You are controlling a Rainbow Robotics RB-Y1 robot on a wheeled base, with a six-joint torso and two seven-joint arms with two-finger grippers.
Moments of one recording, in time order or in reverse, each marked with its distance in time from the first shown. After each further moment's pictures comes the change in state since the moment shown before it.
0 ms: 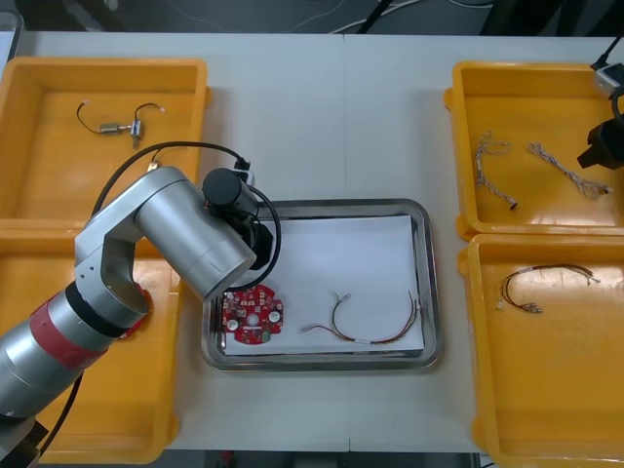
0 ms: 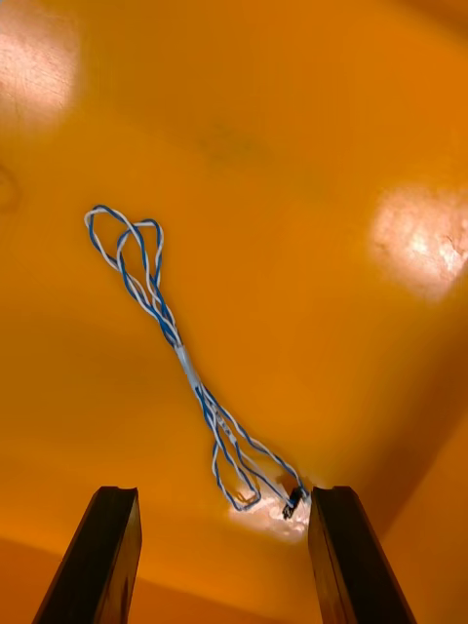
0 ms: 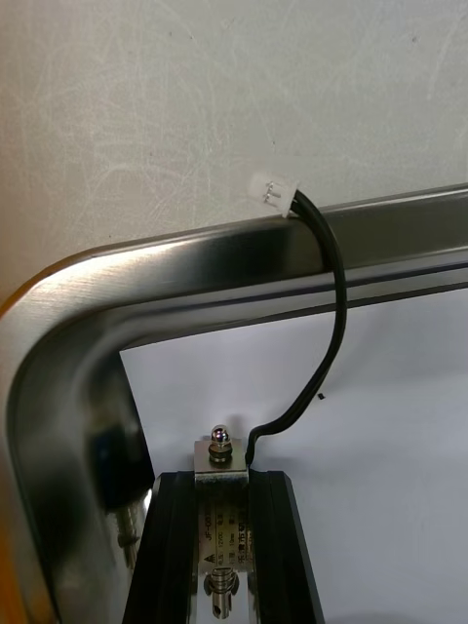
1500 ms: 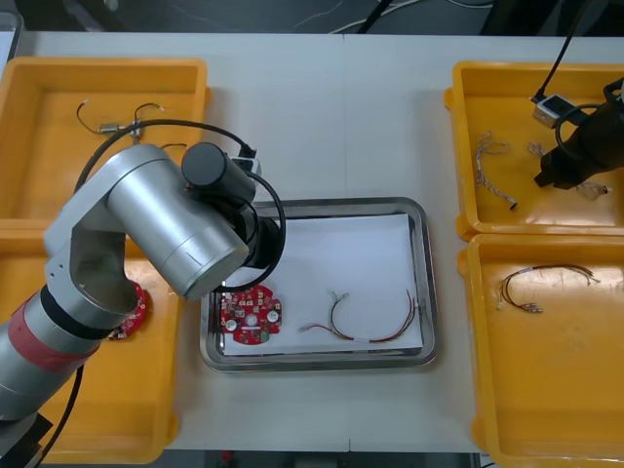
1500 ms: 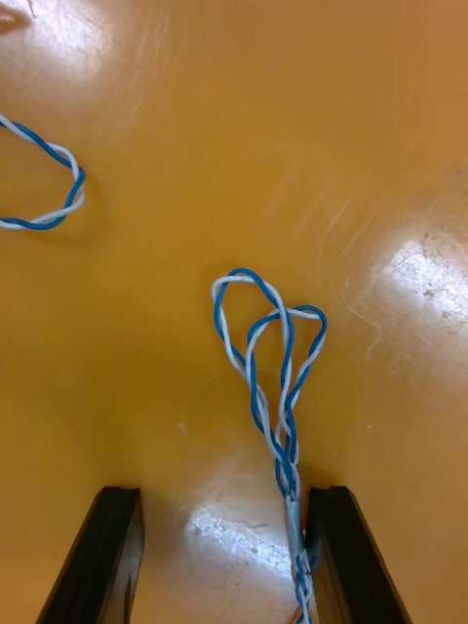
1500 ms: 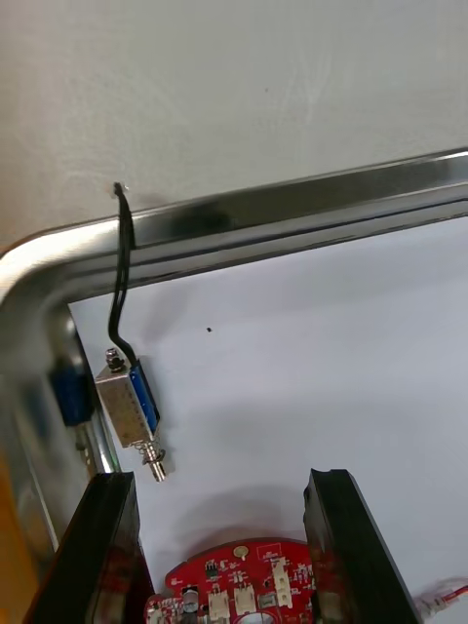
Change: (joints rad) right arm -0.084 0.144 0.089 0.259 -0.001 -0.149 0.236; left arm 0.002 -0.006 0.060 -0.195 0.085 0.154 0.001
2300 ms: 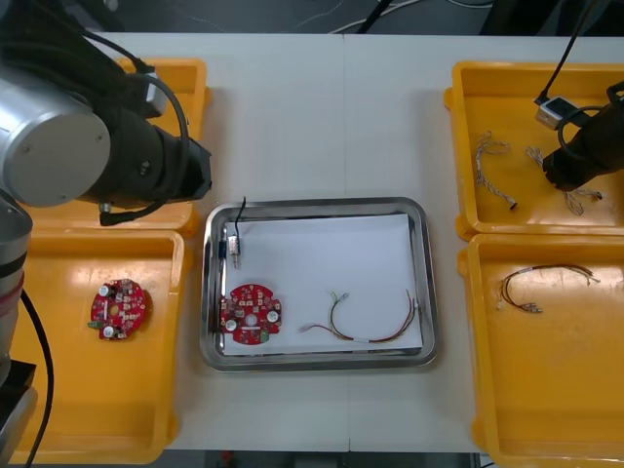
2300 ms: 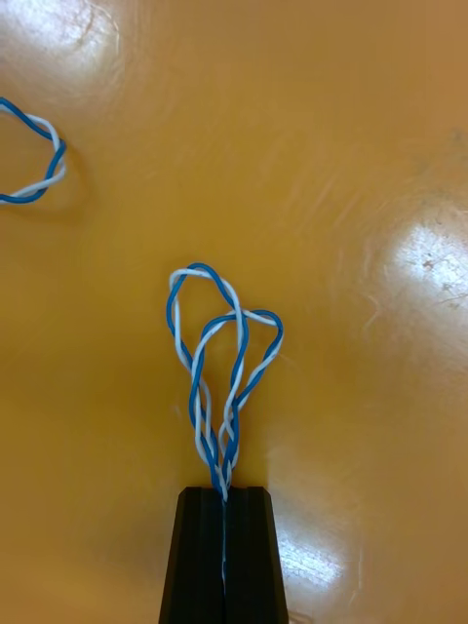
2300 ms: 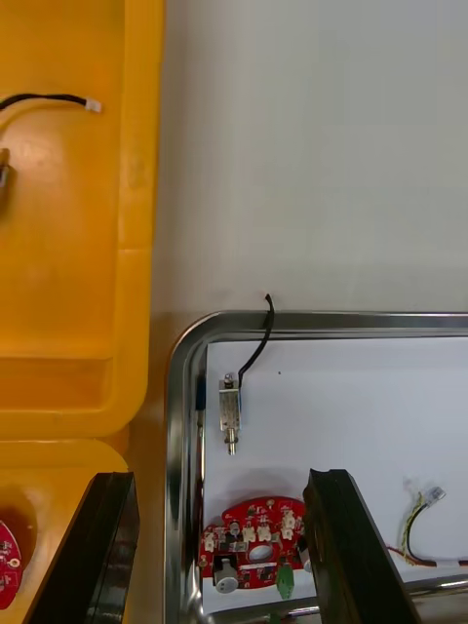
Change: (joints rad) right arm -0.010 0.000 0.000 0.026 -0.012 0.015 0.000; left arm -0.053 0.006 0.437 -0.152 0.217 0.256 0.000
